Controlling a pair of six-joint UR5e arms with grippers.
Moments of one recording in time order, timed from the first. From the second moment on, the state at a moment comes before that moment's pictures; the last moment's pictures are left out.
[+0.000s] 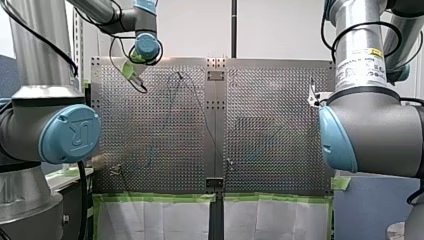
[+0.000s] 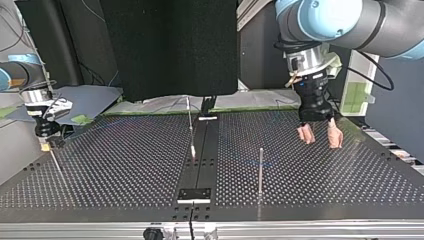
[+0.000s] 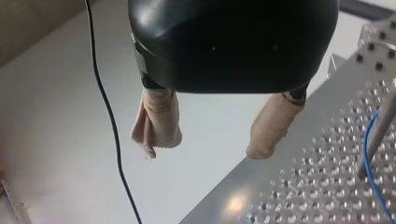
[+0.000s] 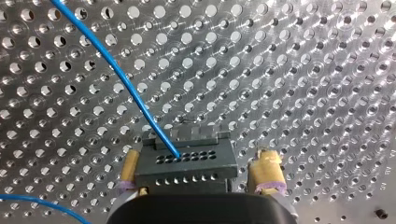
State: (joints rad) left arm -0.27 -1.43 -1.80 -2.94 -2.10 -2.36; right arm 1.48 -1.04 1.45 -0.49 1.06 1.64
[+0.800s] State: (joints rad) left arm -0.31 -1.52 -1.72 -3.17 -2.22 -2.12; right arm 1.48 -1.04 1.45 -0.49 1.06 1.64
